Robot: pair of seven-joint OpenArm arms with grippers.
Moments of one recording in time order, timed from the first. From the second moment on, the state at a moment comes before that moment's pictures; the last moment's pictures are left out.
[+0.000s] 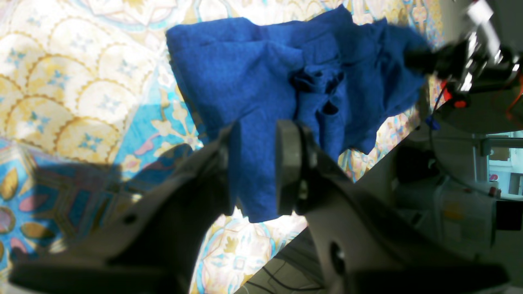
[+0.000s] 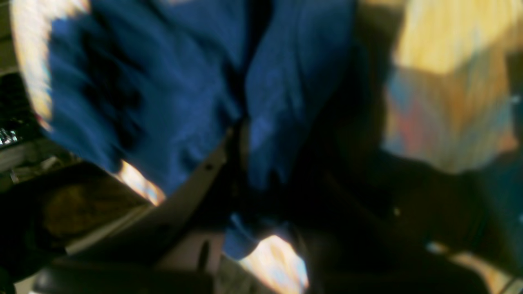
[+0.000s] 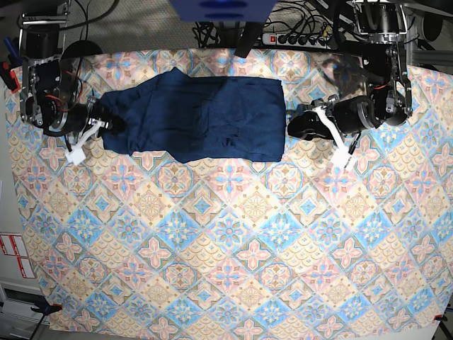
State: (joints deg) left arm 11.1 -15.2 -12.2 93.7 -56.0 -30.2 68.0; right arm -2.0 27.2 9.2 64.3 62.3 26.5 -62.0
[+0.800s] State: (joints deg) left arm 11.3 -15.4 -16.9 93.7 -55.4 -30.2 67.7; right arm -6.5 12.3 0.2 89.6 62.1 26.3 -68.8
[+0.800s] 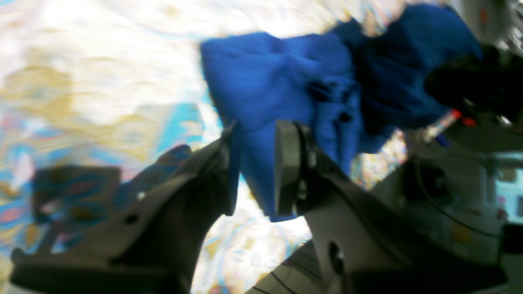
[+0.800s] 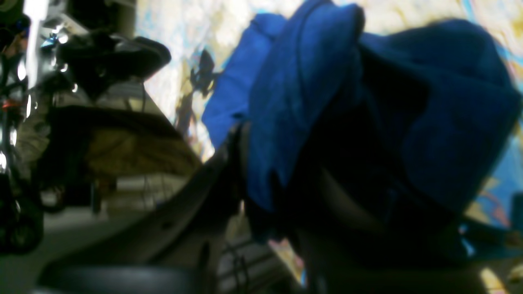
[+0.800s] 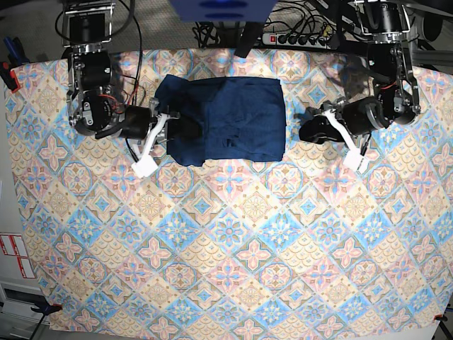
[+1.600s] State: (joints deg) left arm 12.7 -14.0 -17.8 93.7 -47.6 -30.2 67.6; right arm 9.0 11.7 -24.5 90.1 55.9 34.2 -73.5
